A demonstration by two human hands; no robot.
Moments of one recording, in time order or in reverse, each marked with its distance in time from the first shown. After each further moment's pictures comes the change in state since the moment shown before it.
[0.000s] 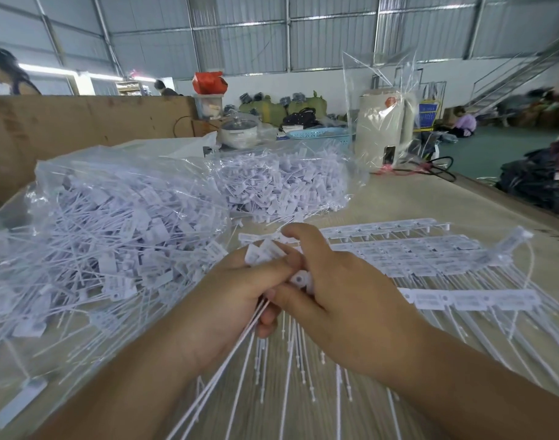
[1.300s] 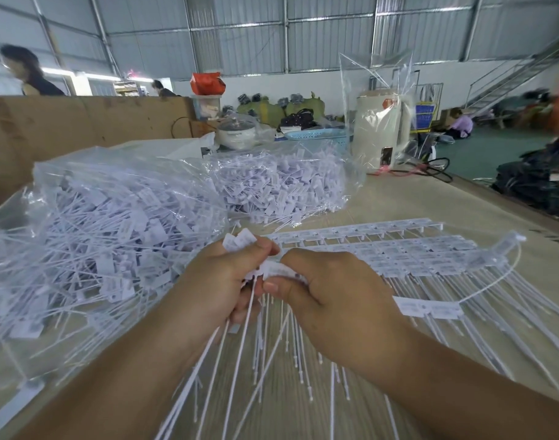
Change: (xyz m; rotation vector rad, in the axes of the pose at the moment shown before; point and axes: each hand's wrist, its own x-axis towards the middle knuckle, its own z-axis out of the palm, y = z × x) left_hand 0.013 -0.004 -0.019 0.068 0.207 0.016; right_hand 0.004 0.004 0.009 -0.046 0.031 0.058
